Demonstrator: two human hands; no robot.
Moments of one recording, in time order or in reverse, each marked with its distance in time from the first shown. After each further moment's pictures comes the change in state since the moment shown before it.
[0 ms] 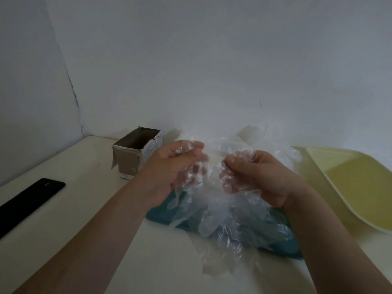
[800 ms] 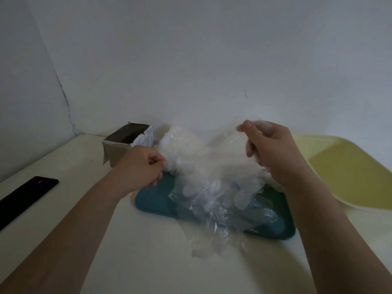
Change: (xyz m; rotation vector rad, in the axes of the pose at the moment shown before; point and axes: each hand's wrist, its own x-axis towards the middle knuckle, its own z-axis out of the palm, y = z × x) left_hand -0.006 -0.006 -0.038 0.944 0.188 -0.021; right_hand -0.010 -0.012 -0.033 -0.330 0.460 -0.320
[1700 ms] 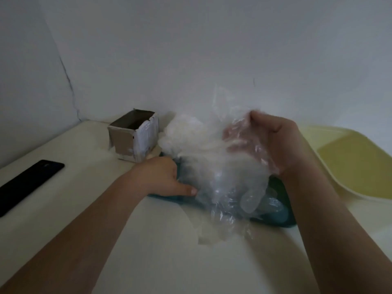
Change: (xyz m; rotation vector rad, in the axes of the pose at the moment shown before) left_hand -0.010 0.003 0.030 0.685 -0.353 0.050; right_hand -0.012 -0.018 0.015 0.522 -0.380 0.204
